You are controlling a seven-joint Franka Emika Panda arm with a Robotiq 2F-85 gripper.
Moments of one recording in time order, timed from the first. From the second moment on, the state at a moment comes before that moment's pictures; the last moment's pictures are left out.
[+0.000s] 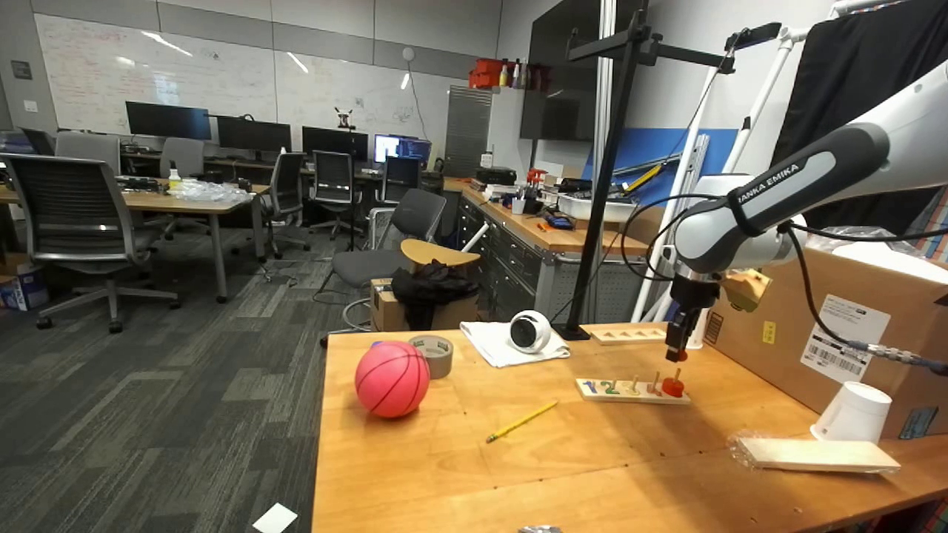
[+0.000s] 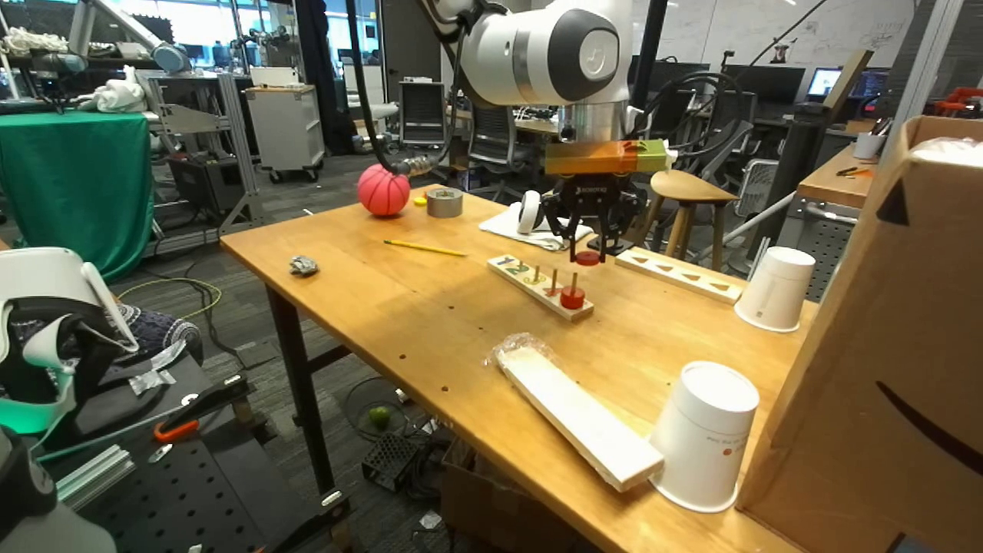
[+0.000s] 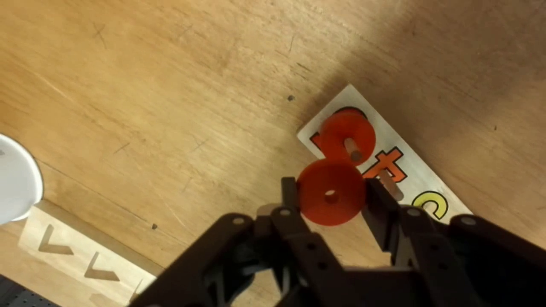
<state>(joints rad) -0.14 0.43 0.01 -1.87 -0.16 2.38 -0.60</state>
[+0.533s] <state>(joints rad) -0.14 0.39 0.02 -1.96 -0.14 2.38 -0.59</state>
